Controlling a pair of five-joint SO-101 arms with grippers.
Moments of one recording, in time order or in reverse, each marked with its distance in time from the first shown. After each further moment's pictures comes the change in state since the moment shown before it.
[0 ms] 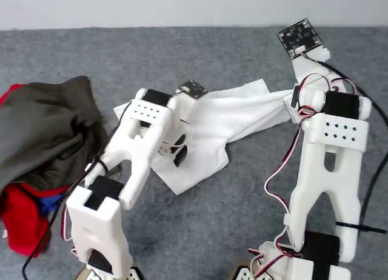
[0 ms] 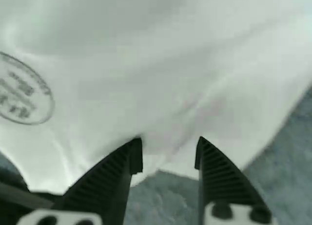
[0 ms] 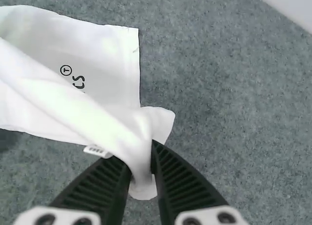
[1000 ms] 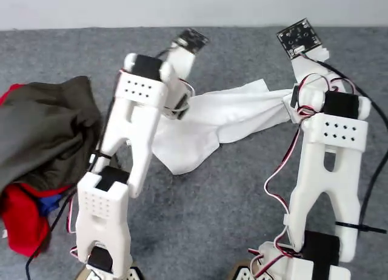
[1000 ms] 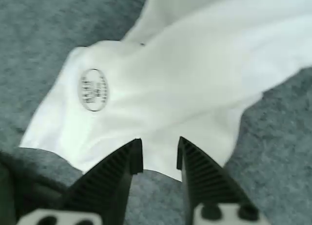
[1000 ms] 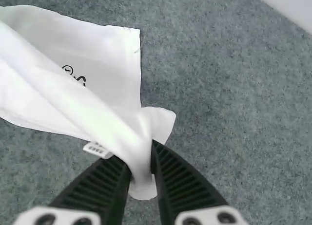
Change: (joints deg) left arm 0.4 10.2 -39.6 17.6 -0.2; right arm -0.3 0.0 0.0 0.0 0.0
